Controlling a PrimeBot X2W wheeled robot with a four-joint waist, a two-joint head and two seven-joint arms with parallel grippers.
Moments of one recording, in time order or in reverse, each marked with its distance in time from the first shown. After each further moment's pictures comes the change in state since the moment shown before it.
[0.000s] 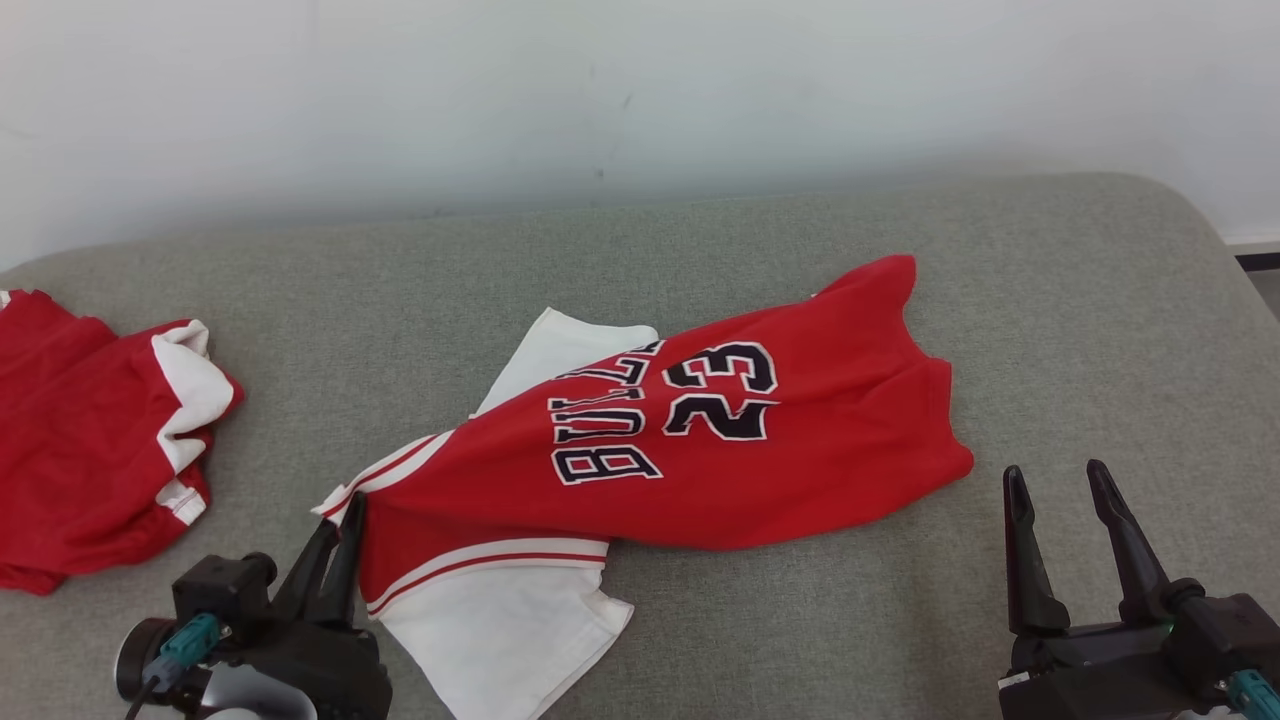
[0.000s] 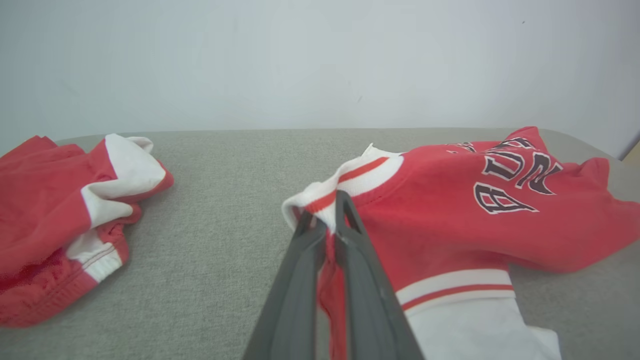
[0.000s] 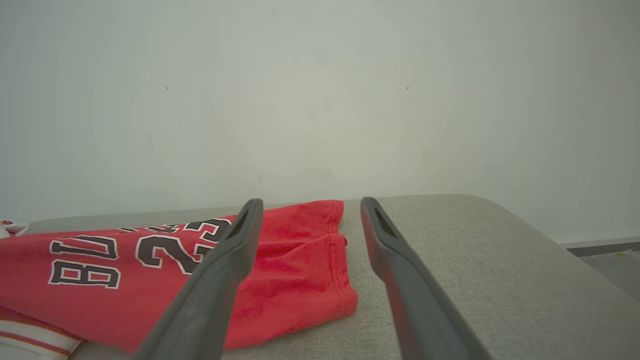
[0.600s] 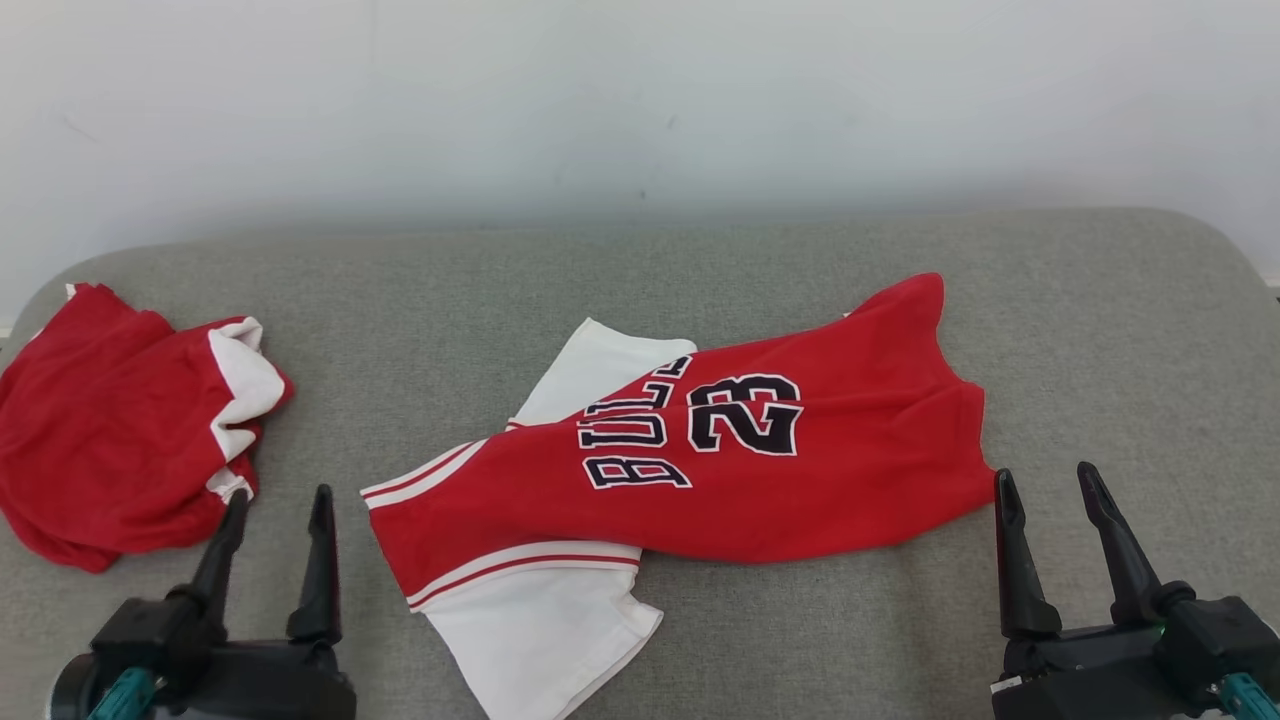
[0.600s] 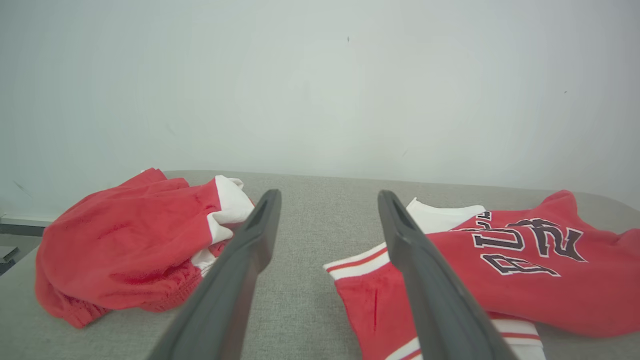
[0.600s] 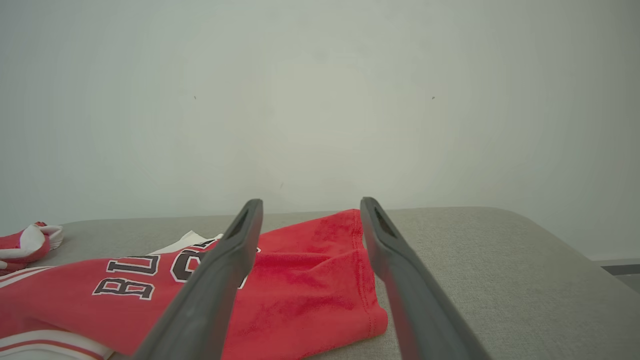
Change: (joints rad) left arm 0.126 -0.065 0.184 -0.206 0.085 0.031 -0.002; right arm 0.004 0.006 0.009 -0.002 -0.005 0.000 0.000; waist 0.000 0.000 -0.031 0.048
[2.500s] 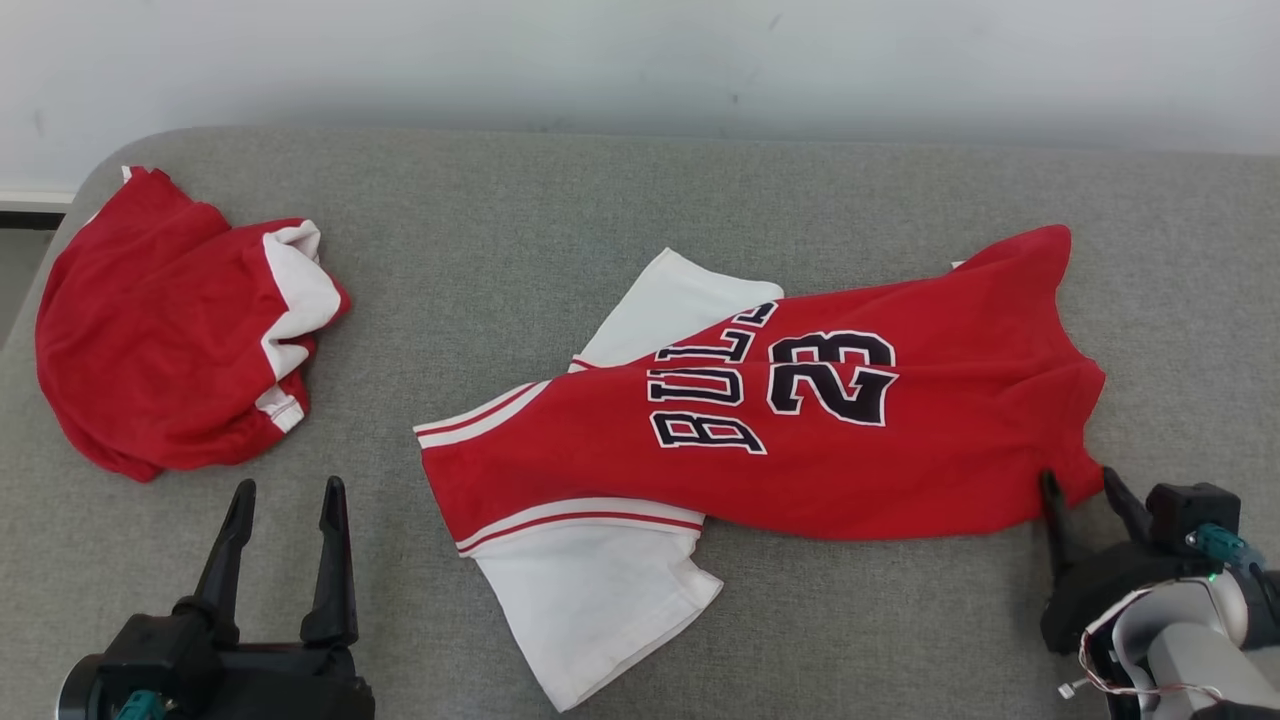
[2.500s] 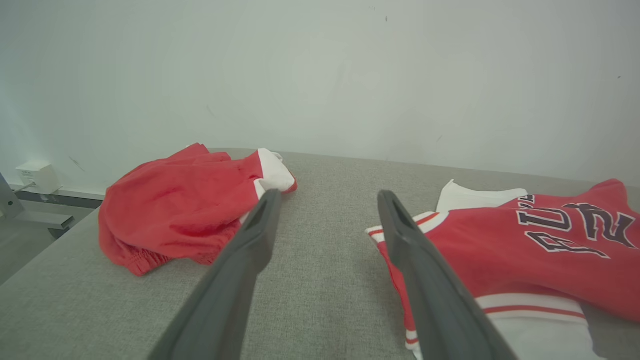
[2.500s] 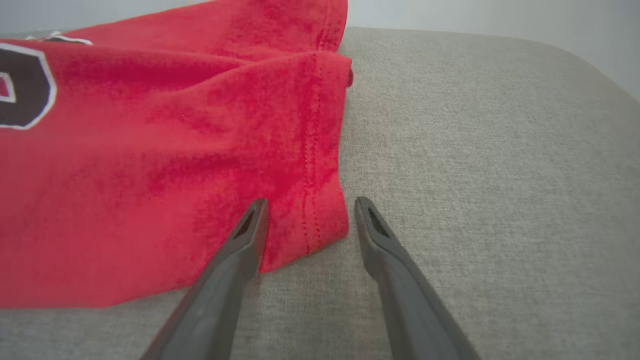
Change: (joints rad) left arm 0.055 -0.093 0.072 -0.129 0.100 -0.042 0.000; right arm -0.423 -0.174 0.077 0.829 0.085 0.000 0.029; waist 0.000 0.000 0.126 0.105
